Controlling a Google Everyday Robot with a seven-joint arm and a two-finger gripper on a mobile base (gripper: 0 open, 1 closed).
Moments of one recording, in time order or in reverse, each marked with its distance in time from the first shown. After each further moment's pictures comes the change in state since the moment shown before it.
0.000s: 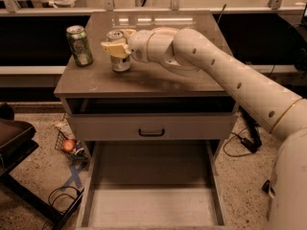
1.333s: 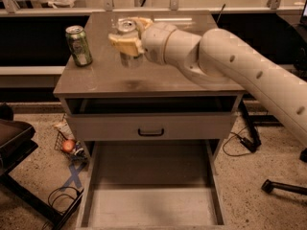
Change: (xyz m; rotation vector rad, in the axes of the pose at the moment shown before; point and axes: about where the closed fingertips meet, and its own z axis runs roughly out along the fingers) arm -0.073 0.051 -0.088 0.107 -0.074 -0.116
